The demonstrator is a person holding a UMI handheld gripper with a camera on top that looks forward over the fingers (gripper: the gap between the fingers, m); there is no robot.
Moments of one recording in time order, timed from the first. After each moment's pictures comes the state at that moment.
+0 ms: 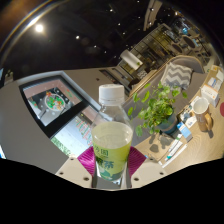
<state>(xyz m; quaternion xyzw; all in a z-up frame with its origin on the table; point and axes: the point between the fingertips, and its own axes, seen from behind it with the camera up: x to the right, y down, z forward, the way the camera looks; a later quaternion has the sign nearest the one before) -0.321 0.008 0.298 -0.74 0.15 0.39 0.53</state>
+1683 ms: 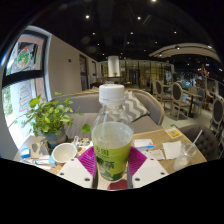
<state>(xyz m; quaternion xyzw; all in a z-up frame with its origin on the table) 0.132 0.096 0.151 -0.83 0.05 0.01 0.56</state>
